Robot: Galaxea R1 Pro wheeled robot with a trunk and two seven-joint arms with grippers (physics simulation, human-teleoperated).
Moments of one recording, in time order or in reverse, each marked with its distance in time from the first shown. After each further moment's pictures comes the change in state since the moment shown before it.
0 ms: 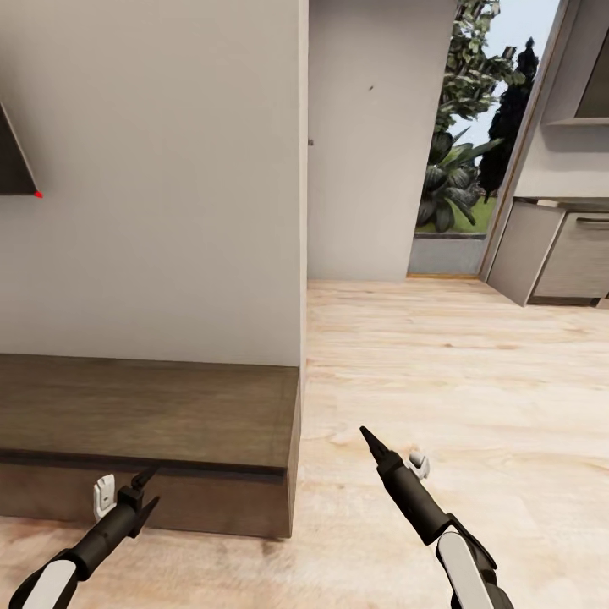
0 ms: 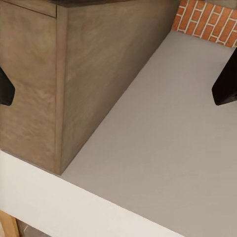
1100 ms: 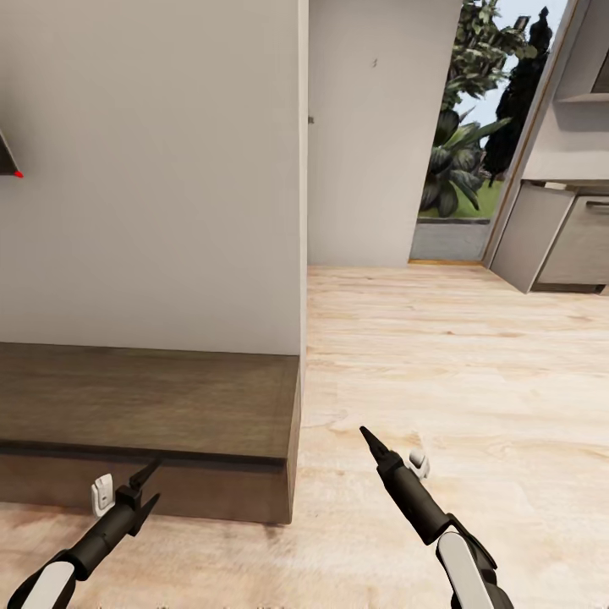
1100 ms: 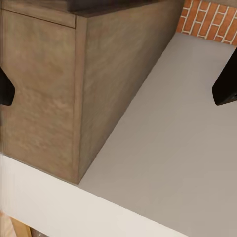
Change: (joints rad) left arm 0.002 0.001 0.009 0.002 -0.001 0.009 -0.041; right arm 0.000 -0.001 0.001 0.000 0.000 0.000 0.002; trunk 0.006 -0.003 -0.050
